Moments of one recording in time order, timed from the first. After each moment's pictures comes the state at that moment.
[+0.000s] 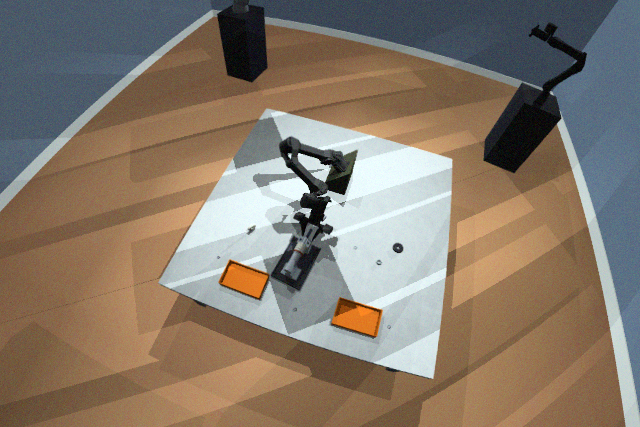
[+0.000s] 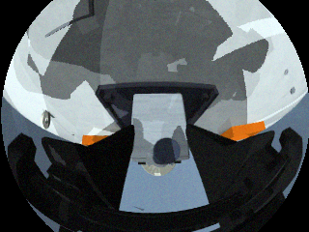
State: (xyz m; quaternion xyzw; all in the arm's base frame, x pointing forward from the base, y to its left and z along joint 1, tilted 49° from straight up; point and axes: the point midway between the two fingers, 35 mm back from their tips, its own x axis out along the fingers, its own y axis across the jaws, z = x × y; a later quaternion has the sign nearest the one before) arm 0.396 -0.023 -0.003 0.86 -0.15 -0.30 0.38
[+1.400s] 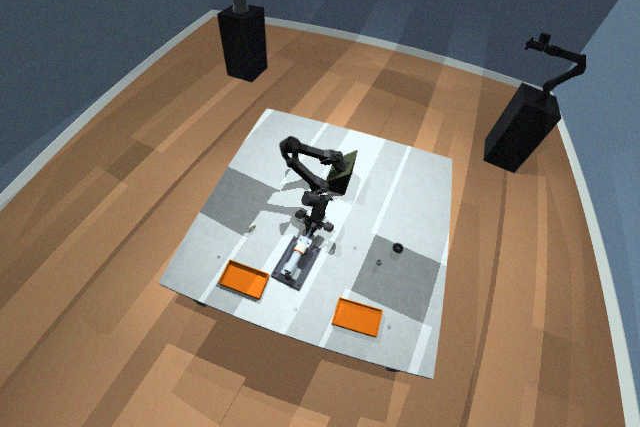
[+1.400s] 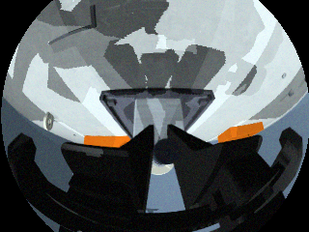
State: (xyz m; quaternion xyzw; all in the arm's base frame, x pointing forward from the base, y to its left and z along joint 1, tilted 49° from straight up) arm 0.384 -0.024 -0.004 0.86 -0.15 -0.29 0.38
